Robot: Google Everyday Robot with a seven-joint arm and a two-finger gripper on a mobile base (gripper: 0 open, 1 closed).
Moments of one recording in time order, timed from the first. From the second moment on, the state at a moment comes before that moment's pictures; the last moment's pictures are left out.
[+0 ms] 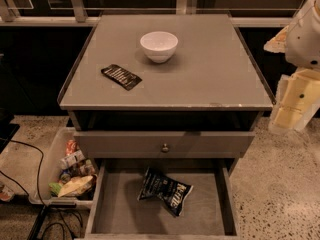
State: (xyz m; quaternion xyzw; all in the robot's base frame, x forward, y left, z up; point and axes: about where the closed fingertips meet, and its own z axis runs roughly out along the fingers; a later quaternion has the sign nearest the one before) arm 0.438 -0.217 0.976 -0.60 0.78 -0.03 0.16
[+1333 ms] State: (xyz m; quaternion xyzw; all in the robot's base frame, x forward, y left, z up) arm 0.431 -0.186 0.871 -0.62 0.76 0.02 0.19
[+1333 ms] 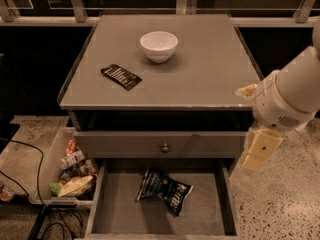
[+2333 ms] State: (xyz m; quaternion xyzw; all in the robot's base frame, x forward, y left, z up) arm 0.439 -0.180 0.785 -0.61 0.75 0.09 0.24
